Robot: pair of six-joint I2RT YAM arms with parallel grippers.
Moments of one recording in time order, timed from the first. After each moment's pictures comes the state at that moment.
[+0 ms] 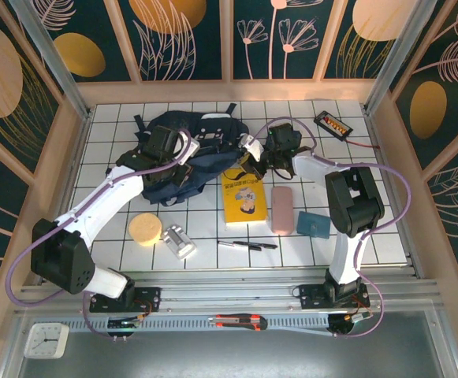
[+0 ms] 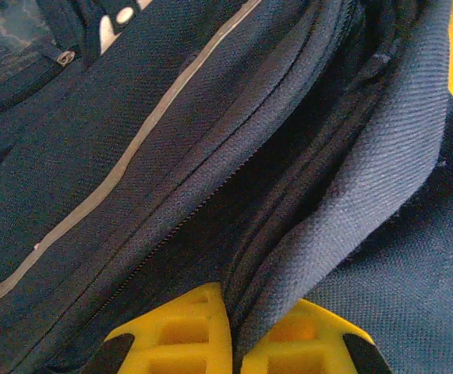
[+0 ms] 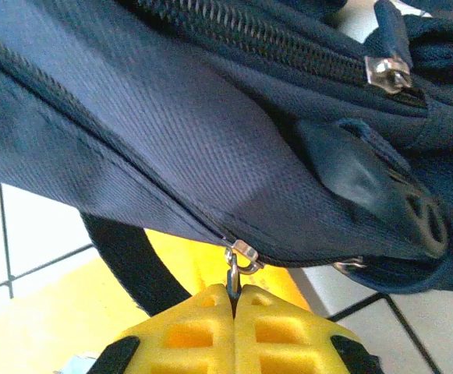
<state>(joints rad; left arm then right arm) -0.46 1.46 1.22 -0.67 0.02 0.17 0.39 1.90 1.24 -0.16 -0.66 -0.53</state>
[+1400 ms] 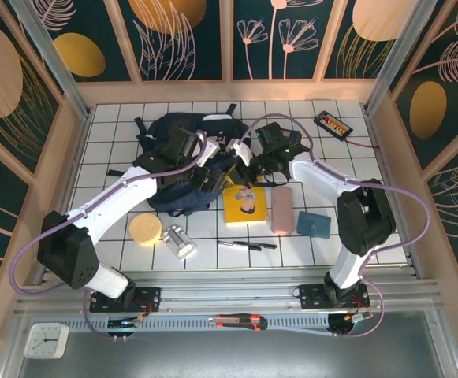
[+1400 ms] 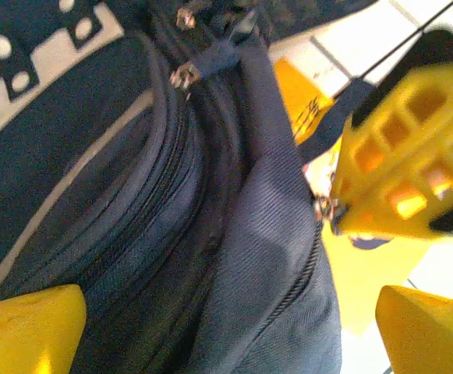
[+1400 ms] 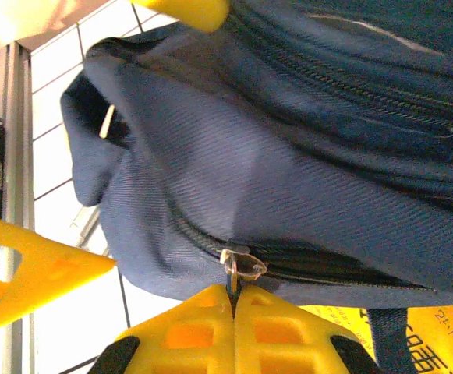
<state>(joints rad) -0.59 1.51 1.27 -0.60 0.11 0.02 0.54 1.72 1.28 -0.45 -0.74 -0.33</state>
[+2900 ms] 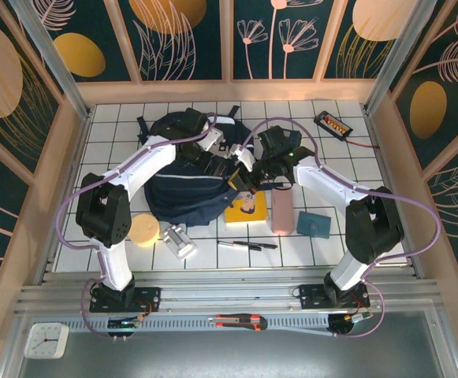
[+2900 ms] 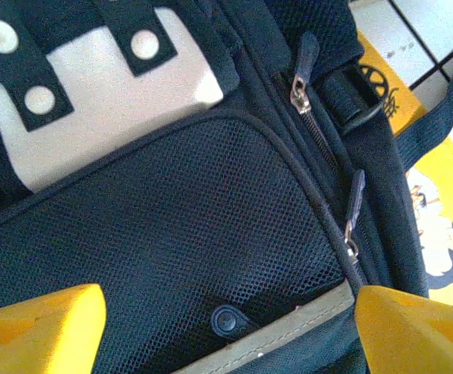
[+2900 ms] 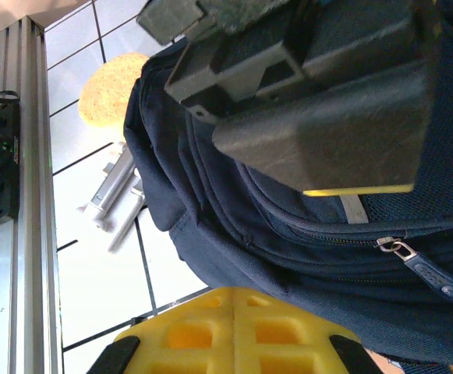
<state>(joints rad) -0.49 1.89 1.59 -0.80 0.18 0.07 0.55 1.65 1.24 -0.51 -0.73 -0.37</state>
